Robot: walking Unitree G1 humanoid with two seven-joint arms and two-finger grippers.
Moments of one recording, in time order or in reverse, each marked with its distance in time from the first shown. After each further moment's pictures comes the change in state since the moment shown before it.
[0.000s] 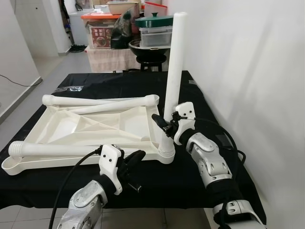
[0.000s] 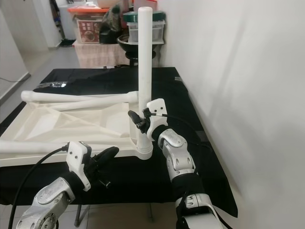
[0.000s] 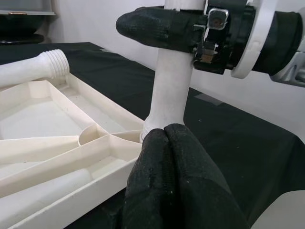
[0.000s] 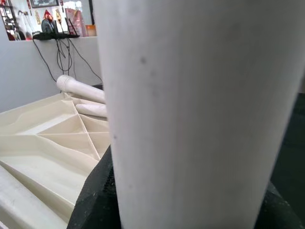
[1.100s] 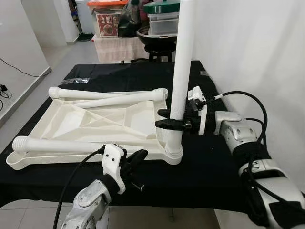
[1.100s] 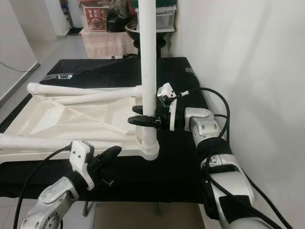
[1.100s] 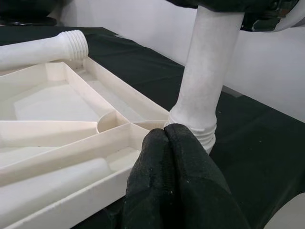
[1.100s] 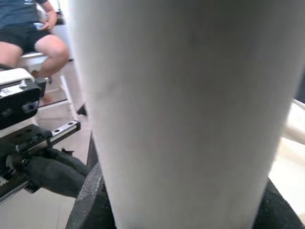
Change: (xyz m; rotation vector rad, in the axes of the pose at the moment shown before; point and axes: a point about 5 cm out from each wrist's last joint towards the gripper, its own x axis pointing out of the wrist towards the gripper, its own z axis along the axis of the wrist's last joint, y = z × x) left arm 0.002 -0.002 0.000 -0.007 -0.005 -0.001; right arm -0.010 -0.041 0.045 -0.022 0.103 0.729
